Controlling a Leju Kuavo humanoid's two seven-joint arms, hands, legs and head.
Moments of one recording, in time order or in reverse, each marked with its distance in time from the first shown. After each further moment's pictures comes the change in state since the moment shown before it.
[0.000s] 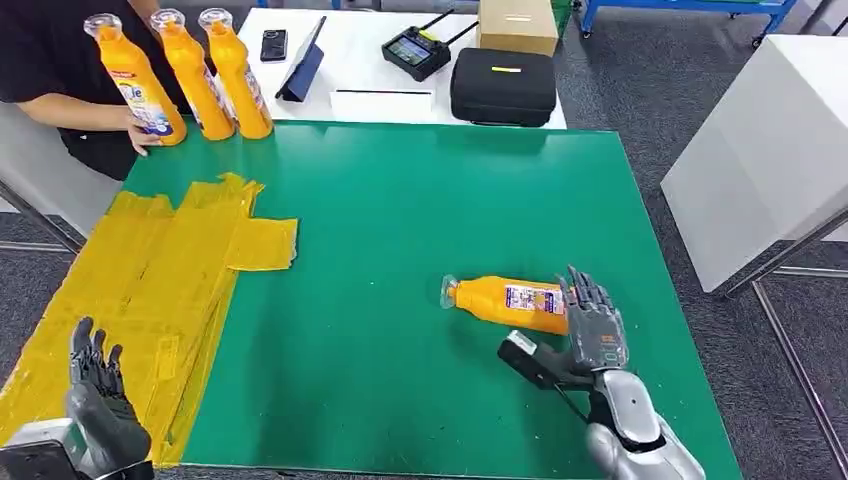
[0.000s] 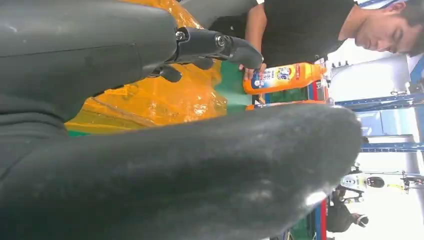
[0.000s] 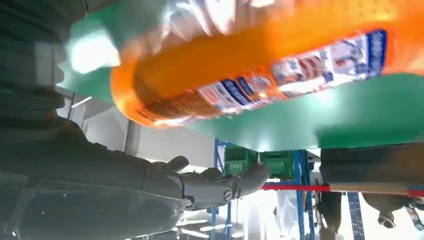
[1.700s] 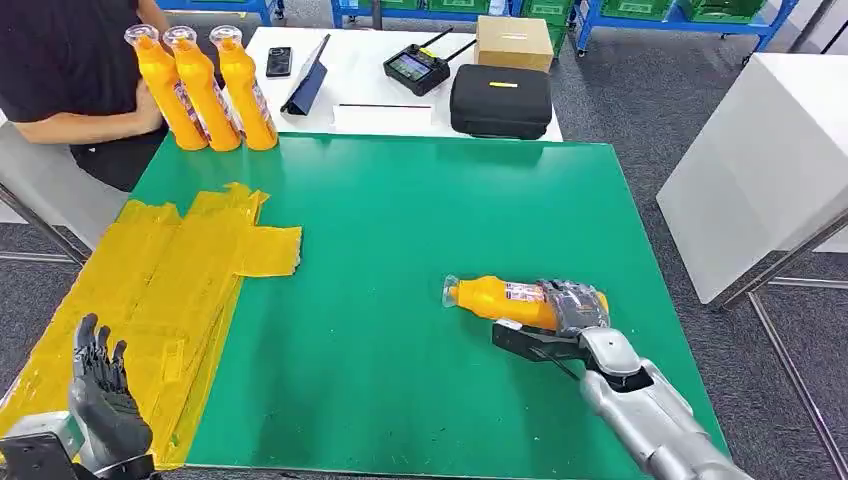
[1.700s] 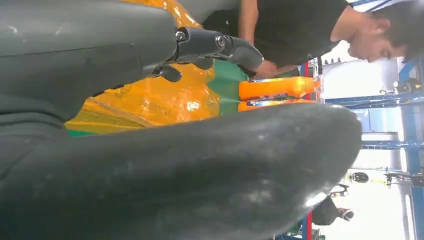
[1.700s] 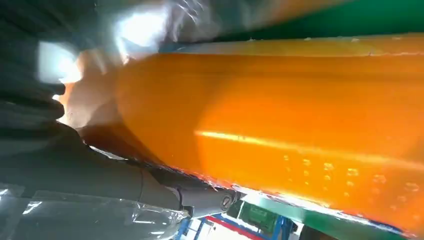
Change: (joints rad) left arm -0.019 -0.004 0.032 0.033 0.055 -0.067 -0.021; right arm -0.239 0.003 0.116 0.367 -0.040 0.401 -0.029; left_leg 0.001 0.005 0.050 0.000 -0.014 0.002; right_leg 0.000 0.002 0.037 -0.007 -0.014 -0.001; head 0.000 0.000
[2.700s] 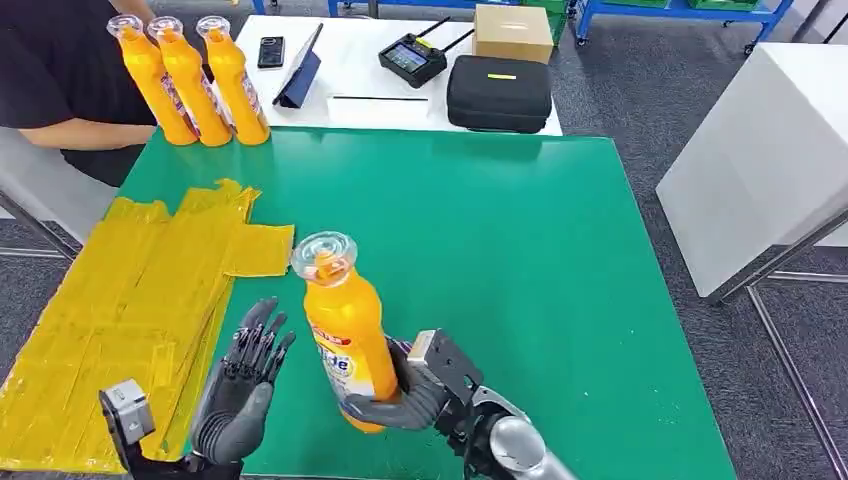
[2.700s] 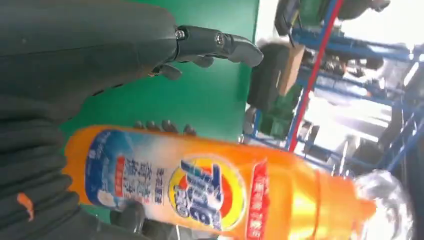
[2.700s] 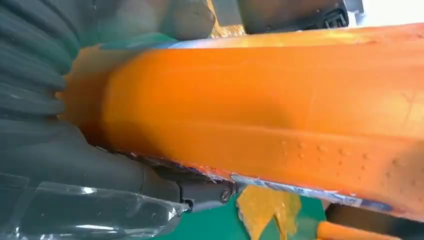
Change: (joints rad) left arm -0.091 0.015 -0.248 -0.017 0.288 -0.545 0.141; right arm 0.237 0.308 0.105 -0.572 -1.199 0.257 -0.260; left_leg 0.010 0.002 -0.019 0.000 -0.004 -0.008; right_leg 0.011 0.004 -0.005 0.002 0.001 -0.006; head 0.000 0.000
